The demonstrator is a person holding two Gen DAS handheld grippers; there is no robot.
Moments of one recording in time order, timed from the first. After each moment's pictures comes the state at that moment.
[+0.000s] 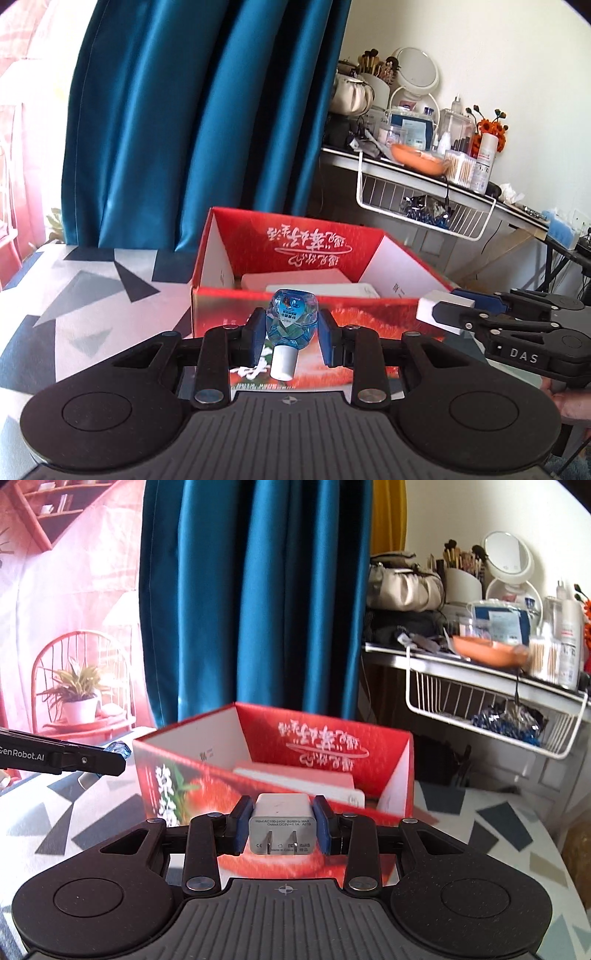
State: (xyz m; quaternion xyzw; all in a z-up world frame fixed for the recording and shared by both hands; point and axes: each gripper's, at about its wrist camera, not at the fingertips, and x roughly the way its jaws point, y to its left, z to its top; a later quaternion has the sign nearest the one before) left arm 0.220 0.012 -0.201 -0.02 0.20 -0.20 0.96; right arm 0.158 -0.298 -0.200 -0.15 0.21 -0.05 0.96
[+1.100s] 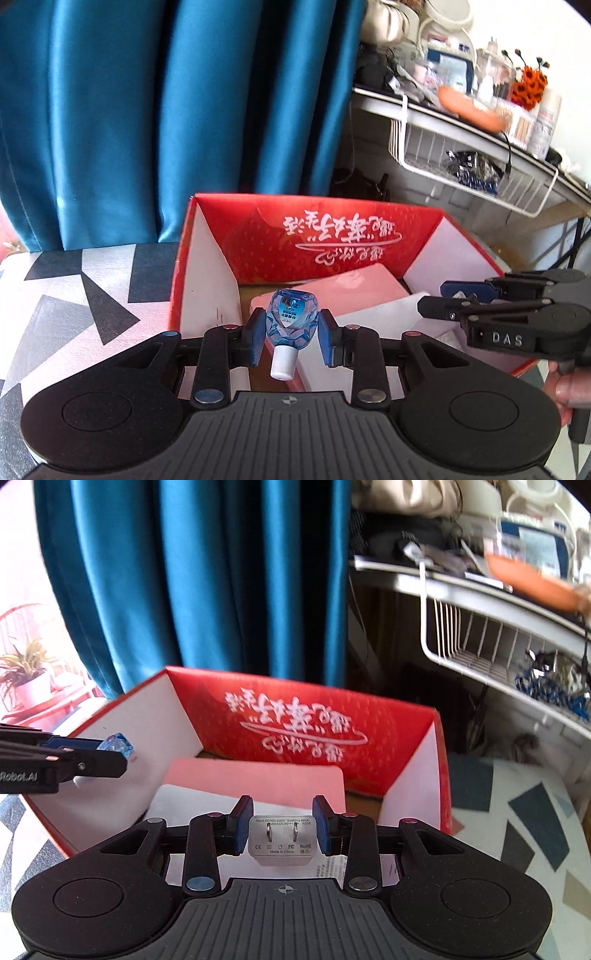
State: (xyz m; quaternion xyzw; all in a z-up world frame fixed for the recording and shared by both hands) left arm 0.381 -0.023 -0.208 0.02 0.32 -0.20 0.93; right arm 0.331 -0.365 -0.208 -0.09 0.35 -0.10 0.93
